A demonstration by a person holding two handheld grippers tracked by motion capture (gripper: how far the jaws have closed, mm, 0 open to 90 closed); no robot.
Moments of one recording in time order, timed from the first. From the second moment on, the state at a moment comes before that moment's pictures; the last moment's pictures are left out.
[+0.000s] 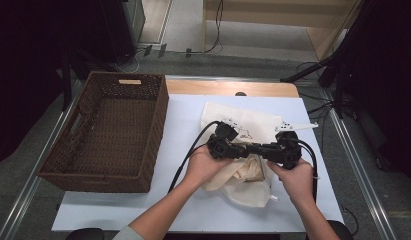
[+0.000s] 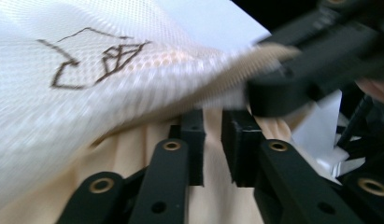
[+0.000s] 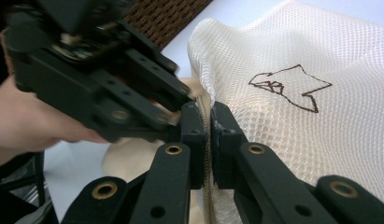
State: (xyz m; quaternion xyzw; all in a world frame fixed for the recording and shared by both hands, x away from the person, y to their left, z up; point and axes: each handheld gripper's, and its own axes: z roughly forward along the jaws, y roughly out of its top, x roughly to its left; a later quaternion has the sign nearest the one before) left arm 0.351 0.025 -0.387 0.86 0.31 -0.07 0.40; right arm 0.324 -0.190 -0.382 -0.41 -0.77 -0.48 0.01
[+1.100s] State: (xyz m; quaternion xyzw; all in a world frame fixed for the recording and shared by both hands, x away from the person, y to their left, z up) left arm 0.293 0.123 -0.397 0.86 0.30 -0.05 0.42; right arm 0.333 -0.201 -0.388 -0.40 -0.78 -0.47 0.02
